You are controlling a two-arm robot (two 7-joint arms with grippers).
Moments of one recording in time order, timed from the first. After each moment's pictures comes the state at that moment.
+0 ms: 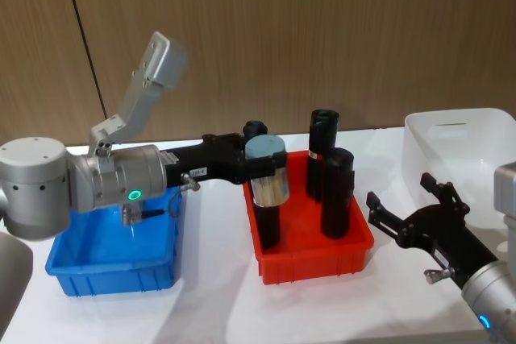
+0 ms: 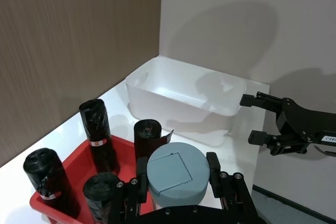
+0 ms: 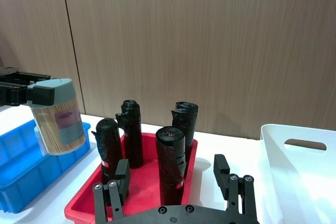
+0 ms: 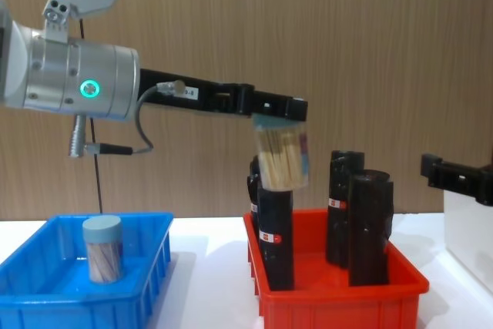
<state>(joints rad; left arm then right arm) -0.67 0.30 0.35 -1.28 -0.37 0.46 -0.85 -0.01 0.34 -0.23 -1.77 0.29 0.03 0.07</state>
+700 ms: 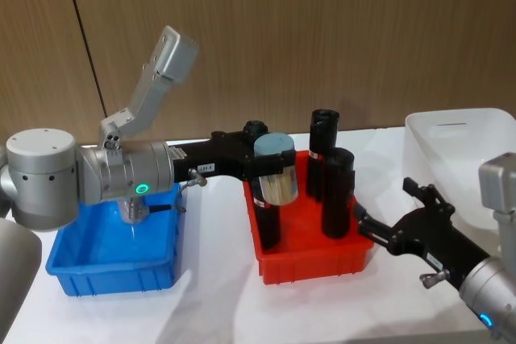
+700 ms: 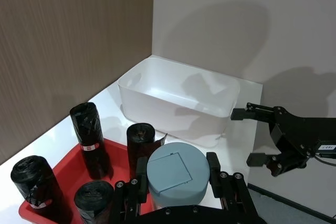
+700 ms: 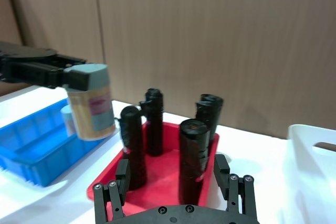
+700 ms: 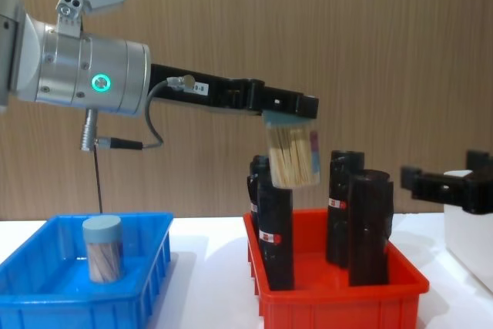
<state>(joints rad) -0.70 0.28 0.36 -1.24 -0.35 0.47 -0.88 0.01 0.36 -0.22 -1.77 0.29 0.11 0.20</state>
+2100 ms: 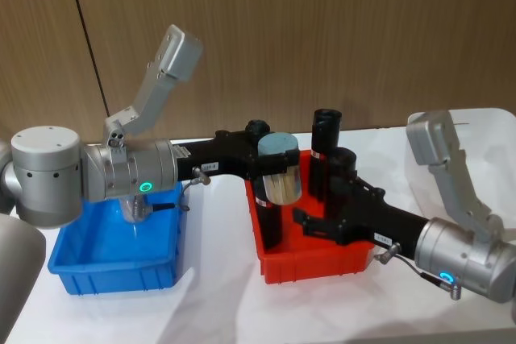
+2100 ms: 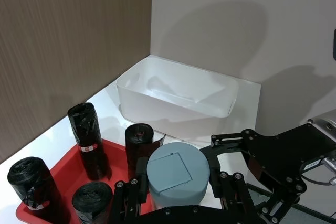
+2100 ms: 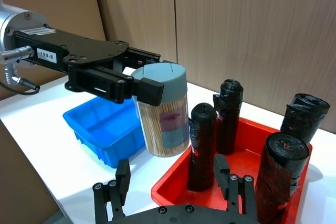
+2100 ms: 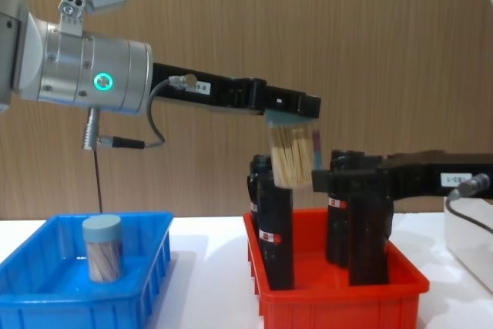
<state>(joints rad) -0.71 0.28 0.36 -1.24 -0.35 0.47 -0.89 0.25 0.30 -0.26 -1.62 0.28 0.34 0.53</state>
